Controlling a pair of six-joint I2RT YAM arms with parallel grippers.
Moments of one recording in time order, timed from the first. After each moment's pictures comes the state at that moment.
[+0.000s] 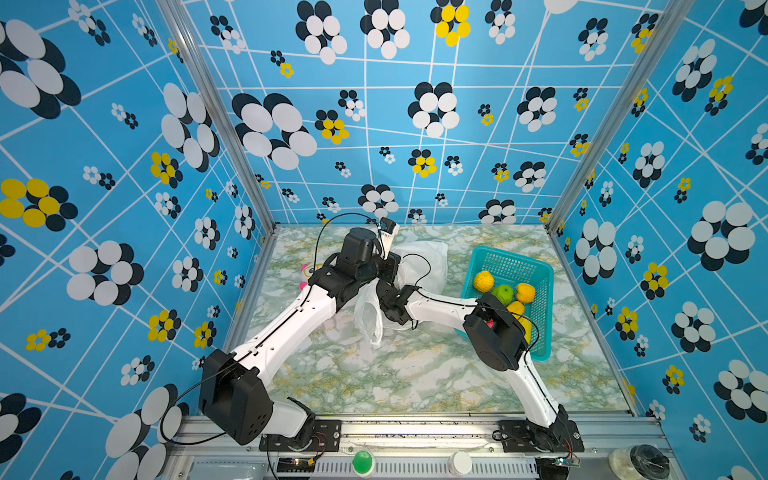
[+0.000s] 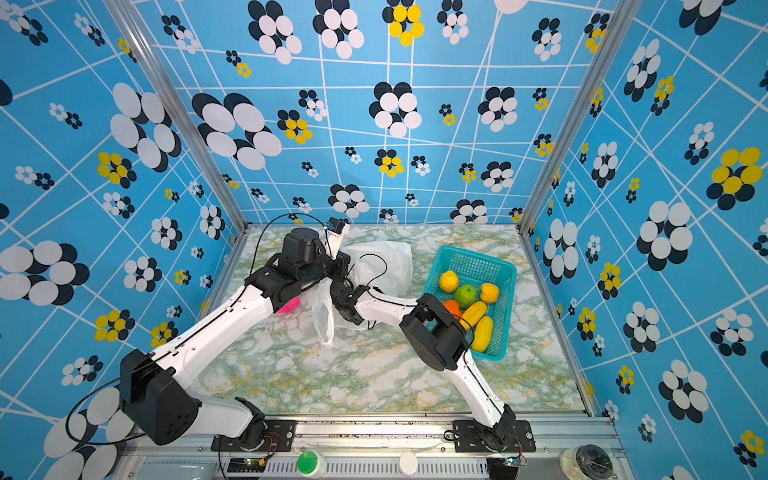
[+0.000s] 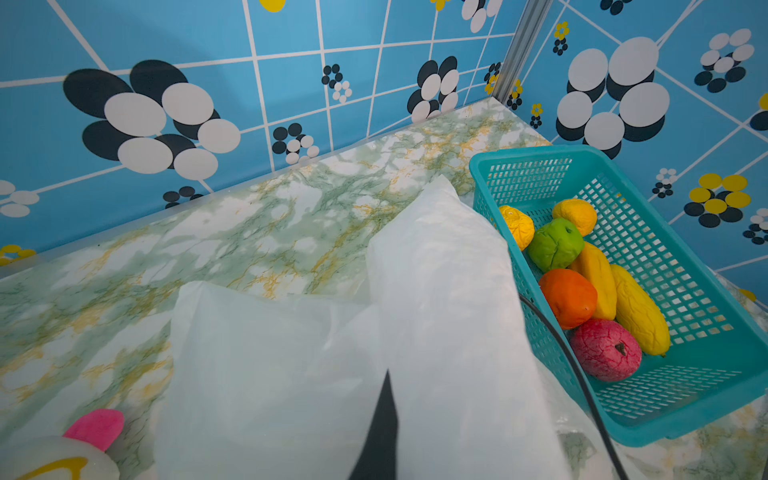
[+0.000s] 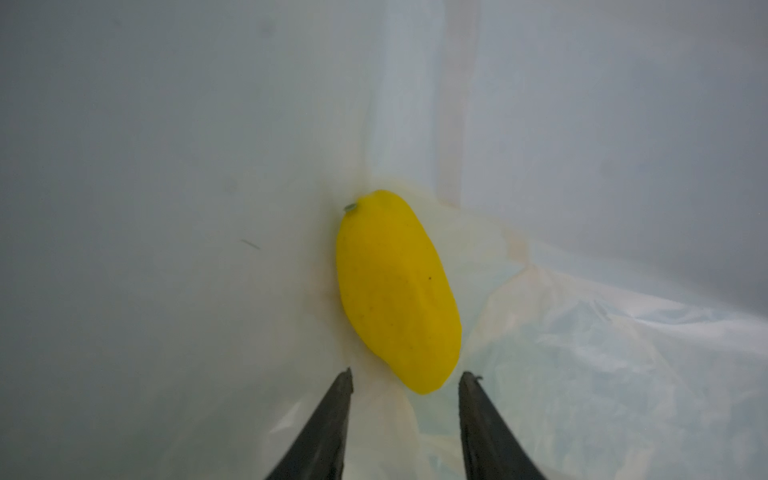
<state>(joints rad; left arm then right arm) -0.53 1.41 1.25 -0.29 0.16 -0.08 0.92 2.30 1.74 -0.60 1.03 -0.13</state>
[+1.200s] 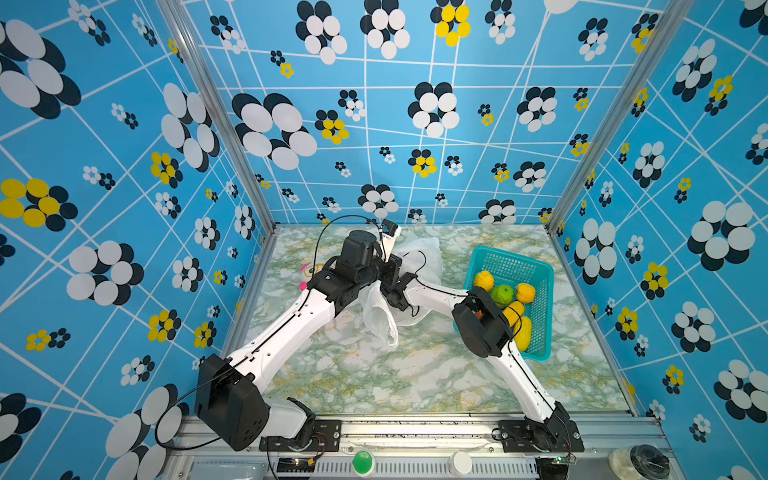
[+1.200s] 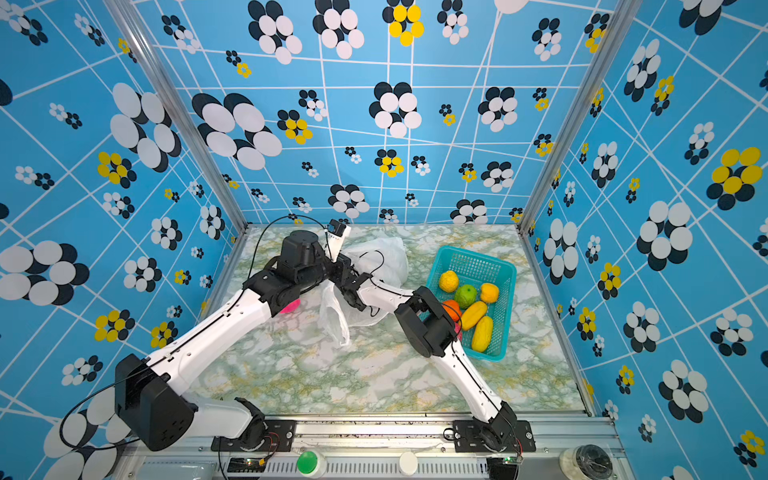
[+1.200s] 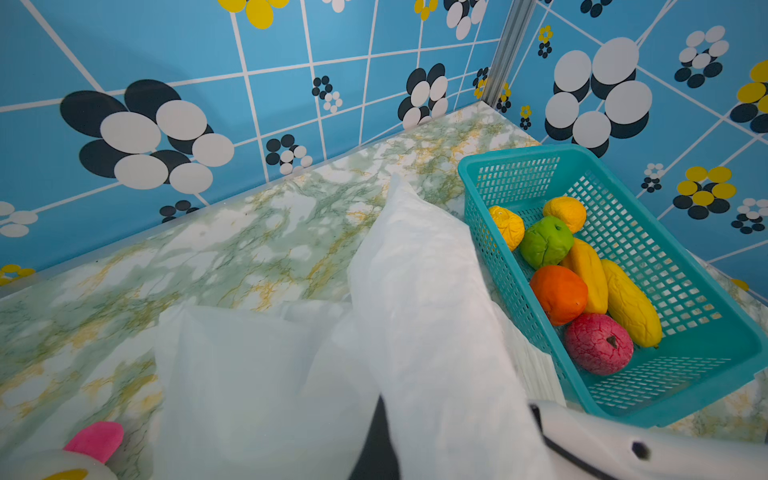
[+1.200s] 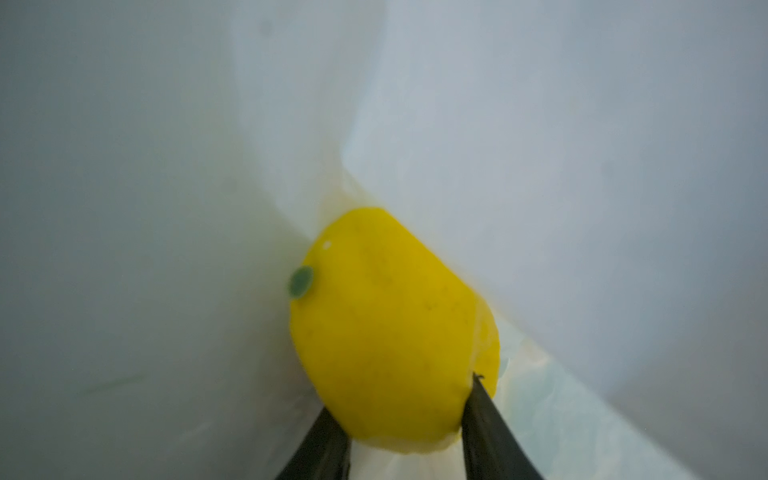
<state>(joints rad) -0.55 1.39 1.23 -0.28 0.16 -0.06 0.82 2.48 1.96 -0.71 0.99 -0.13</state>
